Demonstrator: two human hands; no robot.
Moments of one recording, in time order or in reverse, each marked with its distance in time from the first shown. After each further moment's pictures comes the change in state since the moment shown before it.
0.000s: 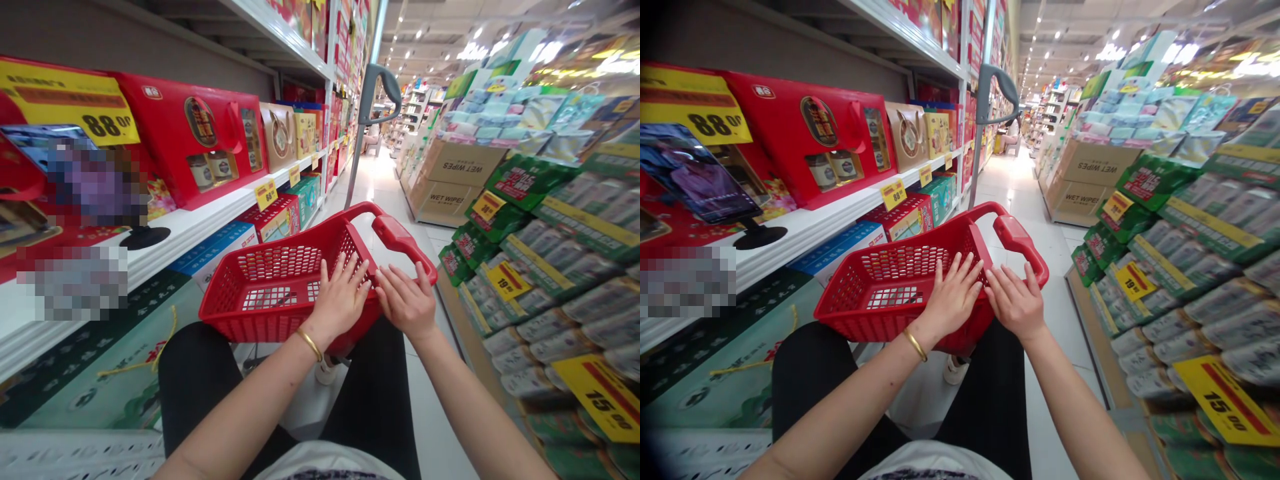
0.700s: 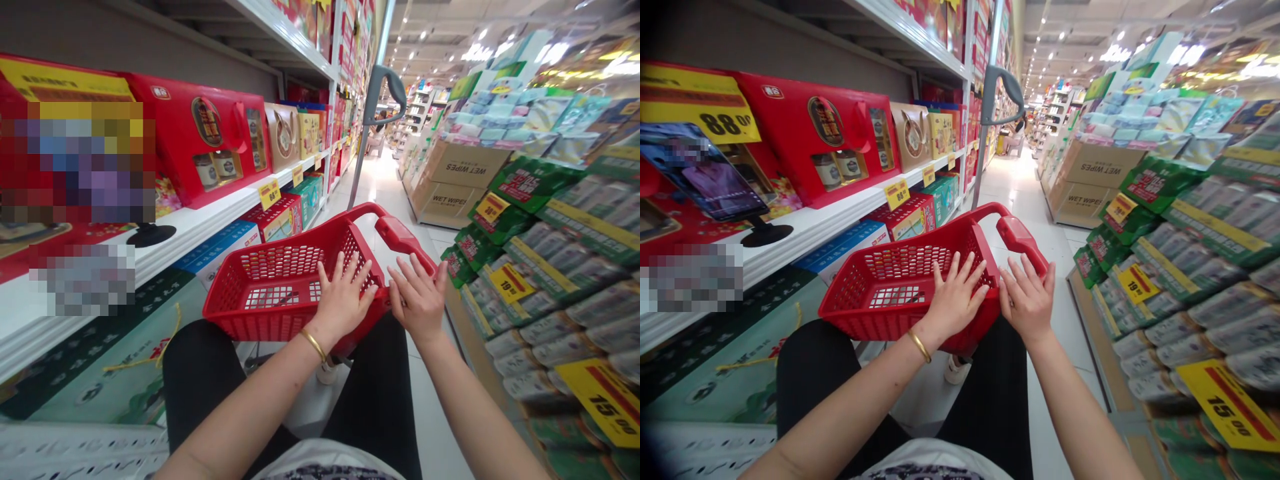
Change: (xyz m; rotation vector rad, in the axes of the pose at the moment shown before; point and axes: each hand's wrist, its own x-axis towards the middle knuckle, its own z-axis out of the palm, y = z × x) left_hand -0.002 0.004 0.003 0.021 0.073 -0.040; right_hand 0.004 0.002 -0.002 0.057 0.068 0.205
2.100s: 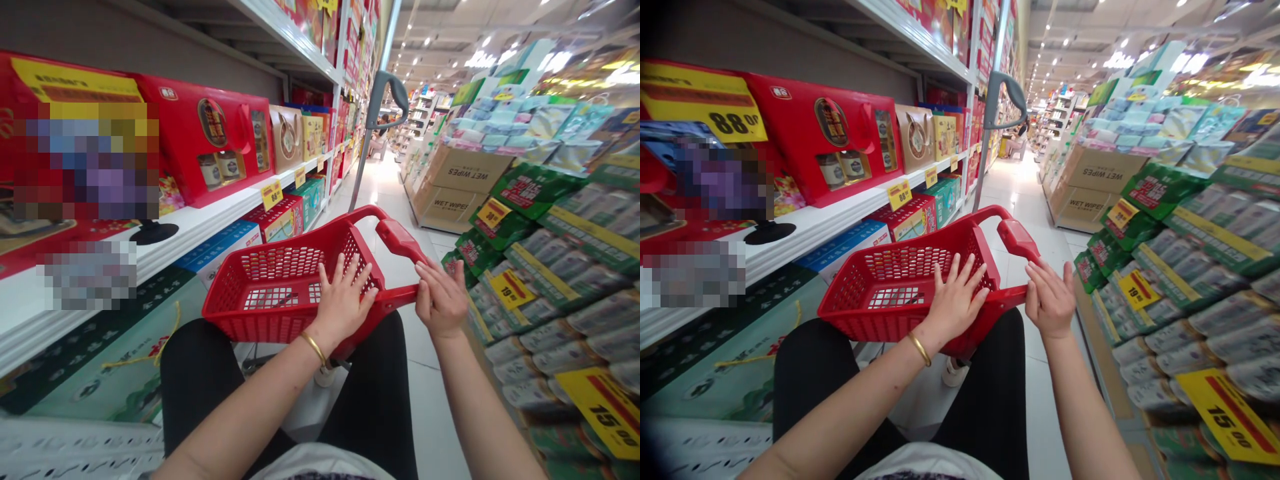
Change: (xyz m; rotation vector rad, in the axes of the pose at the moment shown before) left_hand -0.001 0.002 -0.001 -0.015 0.023 -0.010; right_hand -0.009 0.042 -0.005 0.041 0.079 0.008
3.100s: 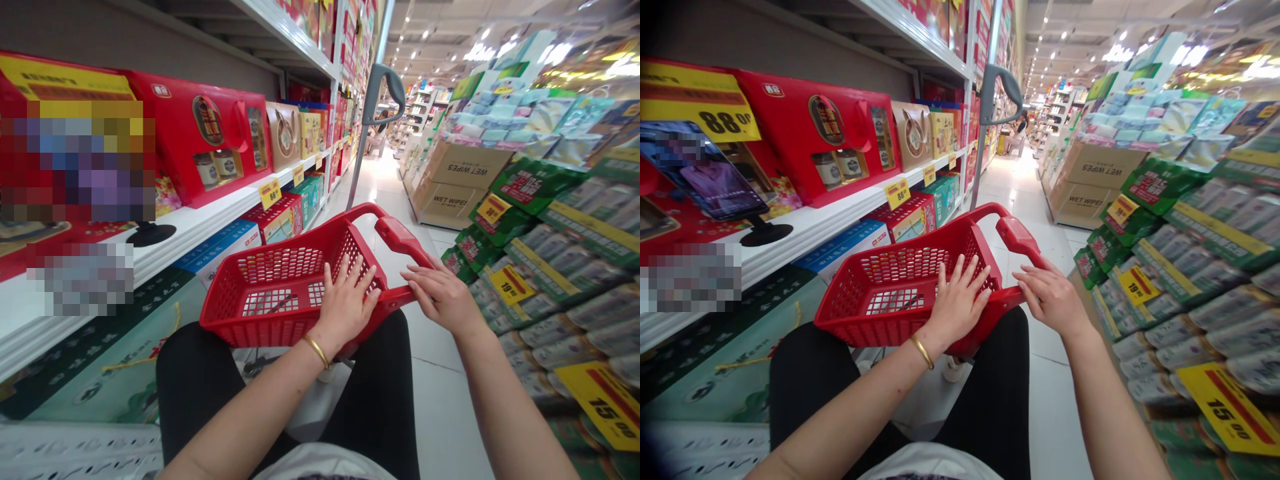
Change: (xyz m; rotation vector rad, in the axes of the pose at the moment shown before) left_hand -0.003 0.004 -0.001 -0.005 0.008 0.037; right_hand 0.030 0.013 -0.023 0.216 -0.400 -0.148
